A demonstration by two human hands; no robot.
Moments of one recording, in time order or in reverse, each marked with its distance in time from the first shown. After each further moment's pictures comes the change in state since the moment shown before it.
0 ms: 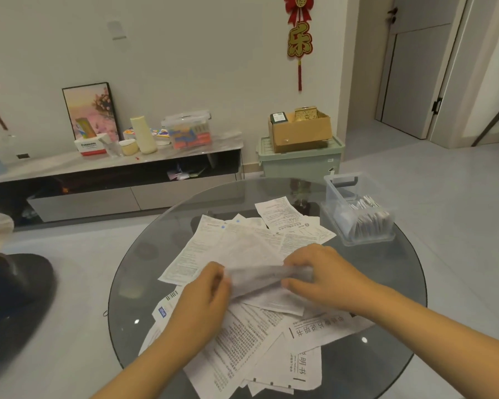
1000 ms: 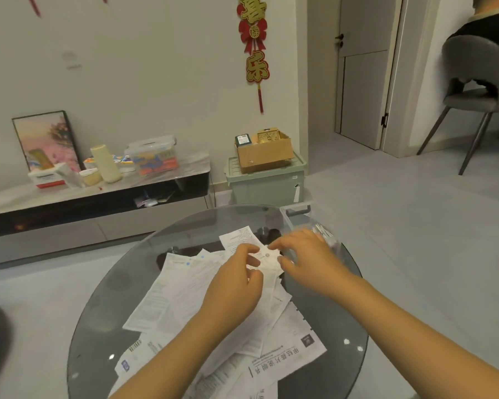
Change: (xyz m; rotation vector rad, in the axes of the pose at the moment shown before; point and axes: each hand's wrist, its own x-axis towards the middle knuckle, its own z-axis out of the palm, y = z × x) left_hand 0.066 0.108 0.047 0.012 -0.165 0.145; right_hand 0.014 0.017 -0.078 -0.135 0.180 0.169
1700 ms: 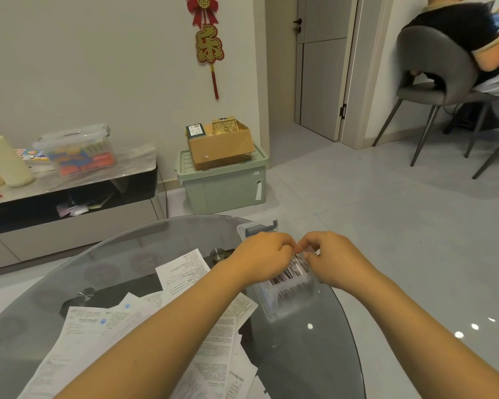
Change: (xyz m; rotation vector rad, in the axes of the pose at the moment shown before) left_hand 0.179 0.028 0.092 0.235 -0.530 0.228; right_hand 0.058 0.112 -0.022 0.095 -0.011 0.491
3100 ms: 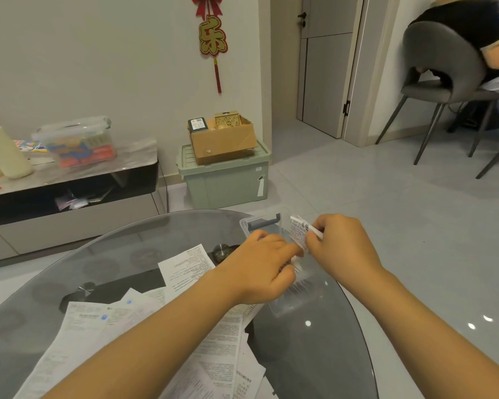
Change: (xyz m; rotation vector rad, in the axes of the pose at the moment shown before) left_hand -0.019 -0.032 0.011 0.276 0.080 0.396; right_hand 0.004 -0.016 0.005 -0.129 0.280 -0.002
